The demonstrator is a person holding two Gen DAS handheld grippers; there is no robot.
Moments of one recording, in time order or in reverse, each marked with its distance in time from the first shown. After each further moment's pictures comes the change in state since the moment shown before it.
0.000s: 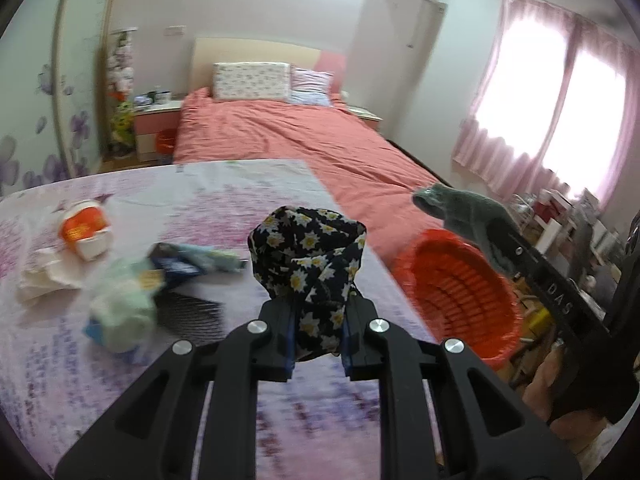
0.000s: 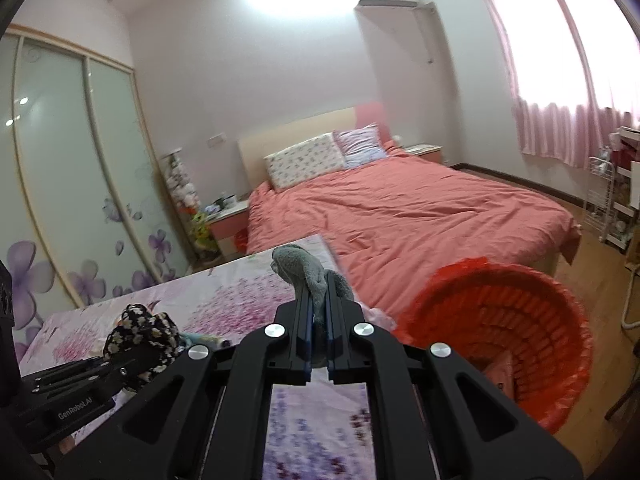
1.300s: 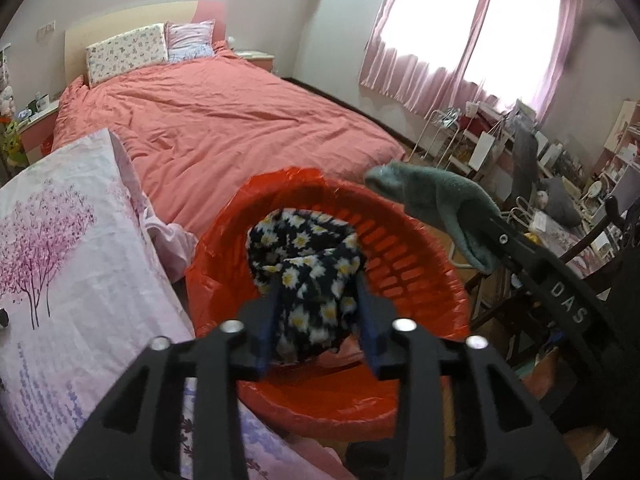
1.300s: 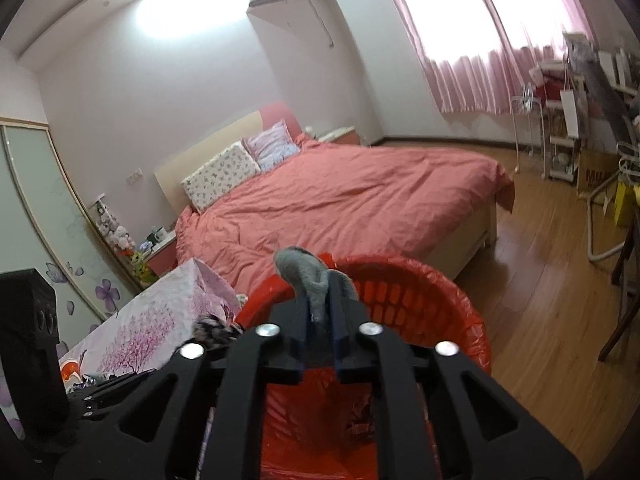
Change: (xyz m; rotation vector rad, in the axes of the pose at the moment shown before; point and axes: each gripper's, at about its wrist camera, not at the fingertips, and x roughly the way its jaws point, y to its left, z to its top) left arm 0.184 -0.183 -0.015 0.228 0.226 -0.254; right arm 0.022 -0.174 -0.010 0.257 0.029 -0.181
